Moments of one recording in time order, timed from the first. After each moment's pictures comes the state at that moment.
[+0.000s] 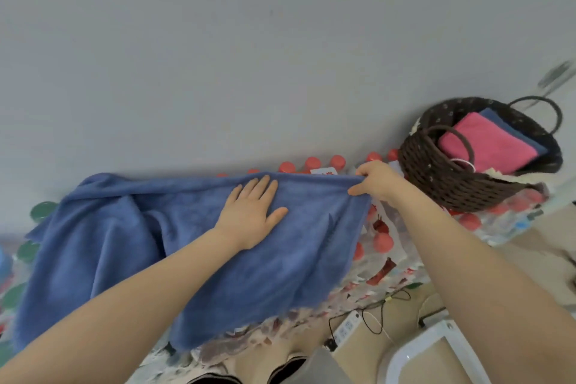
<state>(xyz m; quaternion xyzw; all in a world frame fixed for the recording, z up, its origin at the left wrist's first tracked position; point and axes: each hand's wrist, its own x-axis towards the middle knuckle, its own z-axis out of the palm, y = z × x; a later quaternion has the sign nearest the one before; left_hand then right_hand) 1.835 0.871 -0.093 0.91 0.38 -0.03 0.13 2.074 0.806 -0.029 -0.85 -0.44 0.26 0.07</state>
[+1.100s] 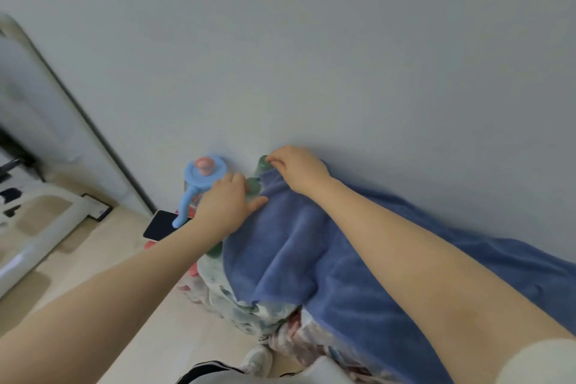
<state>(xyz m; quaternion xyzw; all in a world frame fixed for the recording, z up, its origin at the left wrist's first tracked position) 1.585 0.876 -0.077 0.60 0.78 0.09 0.17 1.713 0.967 -0.054 -0.46 -0.86 0.22 0.05</state>
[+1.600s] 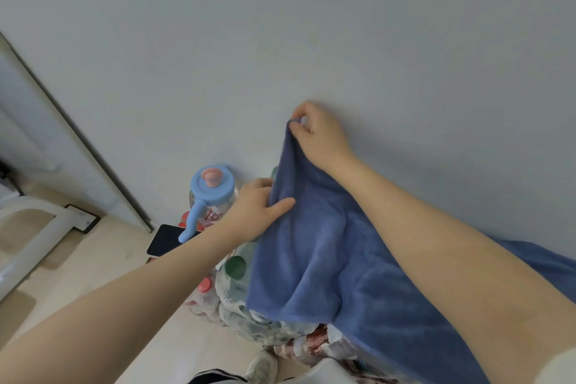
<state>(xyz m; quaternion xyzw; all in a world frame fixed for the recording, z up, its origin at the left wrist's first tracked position) 1.569 0.889 -0.072 0.64 0.63 0.25 0.36 1.690 0.980 0.000 -0.52 -0.76 0.27 0.28</state>
